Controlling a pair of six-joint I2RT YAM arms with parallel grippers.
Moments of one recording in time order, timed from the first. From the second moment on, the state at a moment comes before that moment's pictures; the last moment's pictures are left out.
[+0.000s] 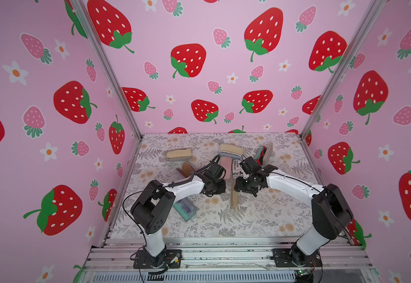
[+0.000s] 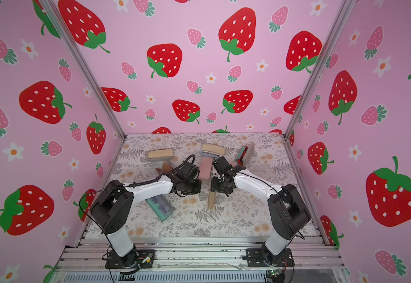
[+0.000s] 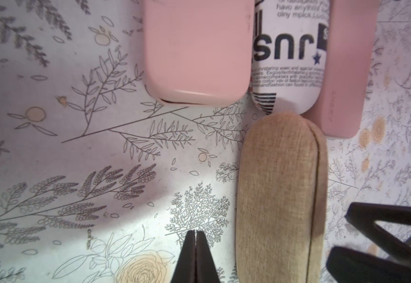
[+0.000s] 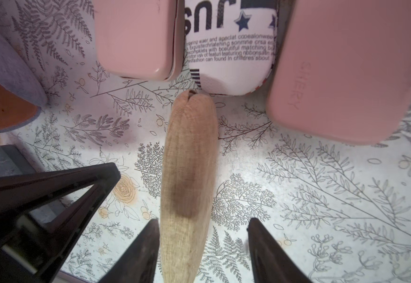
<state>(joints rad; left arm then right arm) -0.68 1.78 1.11 -0.38 0.14 -0.66 0.66 1.66 1.16 -0.70 -0.05 0.70</state>
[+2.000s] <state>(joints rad) -0.57 1.26 0.88 -0.51 0.00 -0.65 0.22 1.46 1.21 -1.03 0.21 0.52</state>
